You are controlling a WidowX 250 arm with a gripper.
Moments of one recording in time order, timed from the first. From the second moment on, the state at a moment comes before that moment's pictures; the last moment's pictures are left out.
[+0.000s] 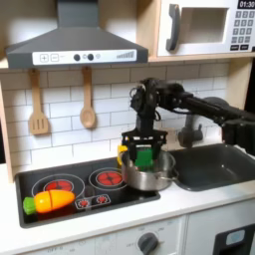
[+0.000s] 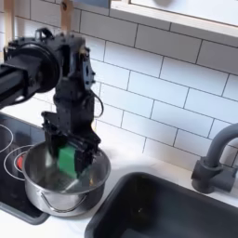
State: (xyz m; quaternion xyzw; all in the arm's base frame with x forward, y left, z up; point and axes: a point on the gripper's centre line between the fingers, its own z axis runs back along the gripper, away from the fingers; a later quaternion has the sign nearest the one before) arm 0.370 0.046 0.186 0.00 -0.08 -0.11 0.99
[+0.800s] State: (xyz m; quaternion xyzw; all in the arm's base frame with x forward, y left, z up) arm 0.361 -0.011 0.232 -0.05 -0.09 -0.19 0.98
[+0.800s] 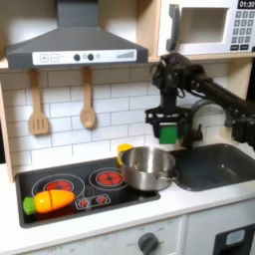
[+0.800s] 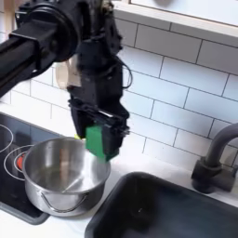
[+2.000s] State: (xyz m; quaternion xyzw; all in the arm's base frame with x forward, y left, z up) arm 0.349 -0.086 0.182 -0.09 -0.05 -0.29 0.95
